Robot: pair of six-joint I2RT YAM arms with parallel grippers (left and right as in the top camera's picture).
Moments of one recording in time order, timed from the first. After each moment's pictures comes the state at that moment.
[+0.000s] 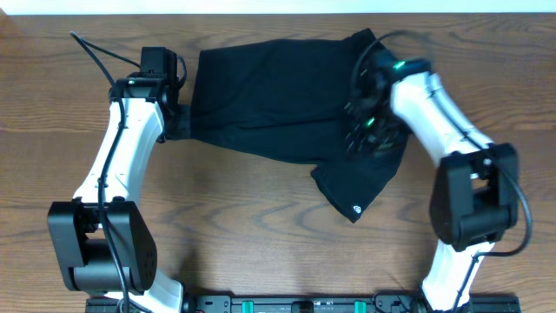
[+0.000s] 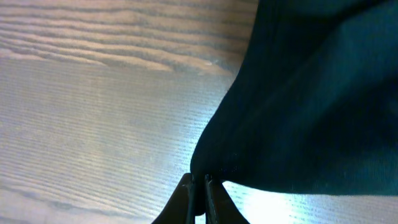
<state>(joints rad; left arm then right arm) -0.01 1.75 1.38 -0.96 -0.21 -0.04 0.27 2.03 1.55 -1.25 -0.19 -0.02</state>
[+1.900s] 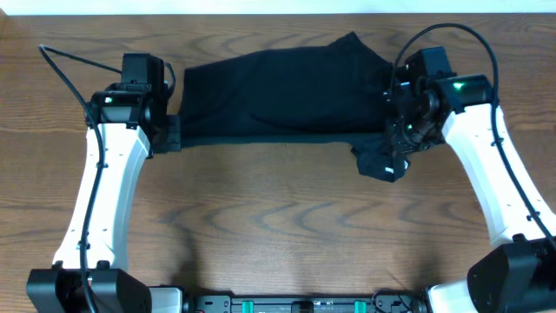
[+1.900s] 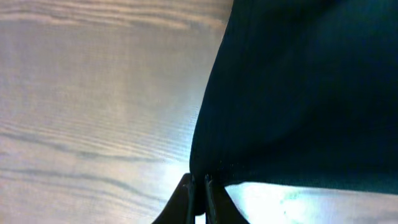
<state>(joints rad) -0.01 1.53 1.38 -1.17 -0.21 -0.04 0.16 1.64 1.47 -1.27 -0.04 -0.02</state>
